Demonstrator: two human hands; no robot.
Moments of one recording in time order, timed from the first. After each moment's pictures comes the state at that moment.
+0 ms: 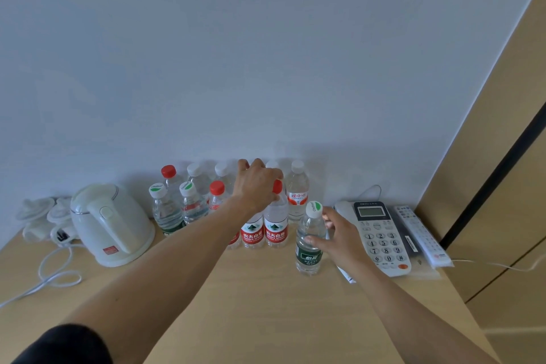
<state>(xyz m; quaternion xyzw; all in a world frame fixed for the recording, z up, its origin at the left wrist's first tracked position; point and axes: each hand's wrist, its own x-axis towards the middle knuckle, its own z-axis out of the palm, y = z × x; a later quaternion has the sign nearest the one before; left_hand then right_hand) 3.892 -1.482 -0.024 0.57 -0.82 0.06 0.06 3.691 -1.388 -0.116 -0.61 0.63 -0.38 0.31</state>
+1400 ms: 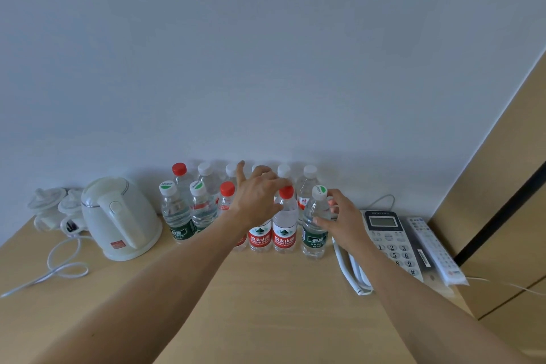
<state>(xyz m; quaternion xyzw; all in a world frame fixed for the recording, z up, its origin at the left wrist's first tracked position) 3.918 -1.465 -0.029 0.54 -0.83 0.04 0.11 3.693 -1.446 -0.104 -0.63 0.62 -0.38 0.26</state>
